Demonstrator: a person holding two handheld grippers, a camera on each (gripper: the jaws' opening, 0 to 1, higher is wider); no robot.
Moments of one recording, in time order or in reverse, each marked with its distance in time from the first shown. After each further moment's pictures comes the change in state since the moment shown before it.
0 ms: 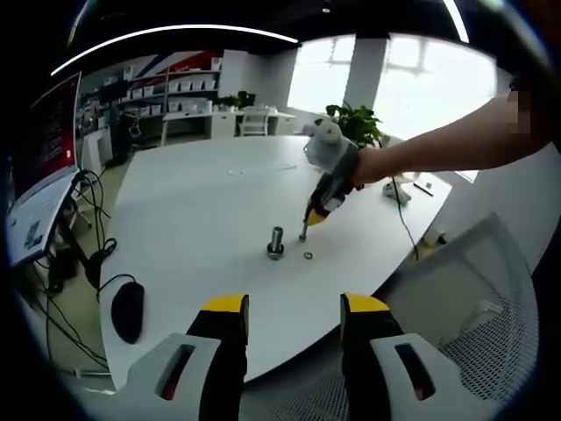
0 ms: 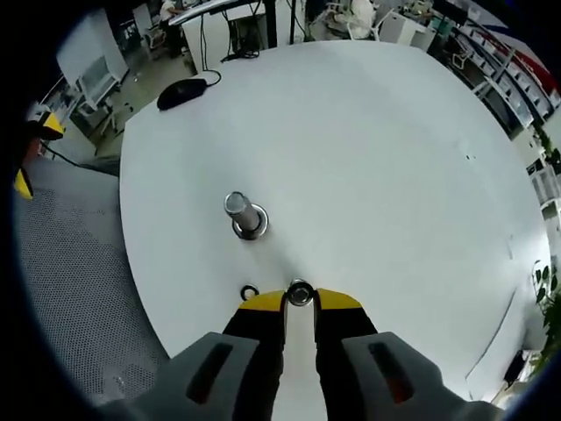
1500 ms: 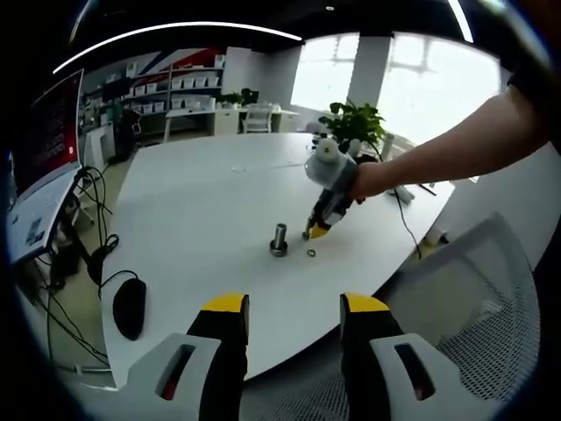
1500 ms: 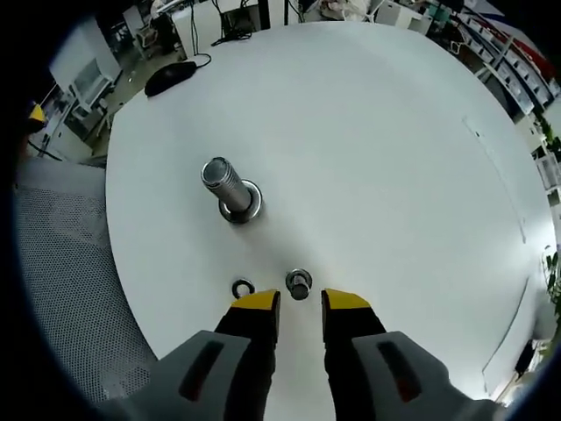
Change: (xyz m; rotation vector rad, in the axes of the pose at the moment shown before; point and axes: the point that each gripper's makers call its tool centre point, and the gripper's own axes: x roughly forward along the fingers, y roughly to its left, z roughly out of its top) left arm 0.000 0.002 -0.002 -0.009 0.013 0.014; right arm 0.031 -0.003 -0.026 0.060 0.036 -0.001
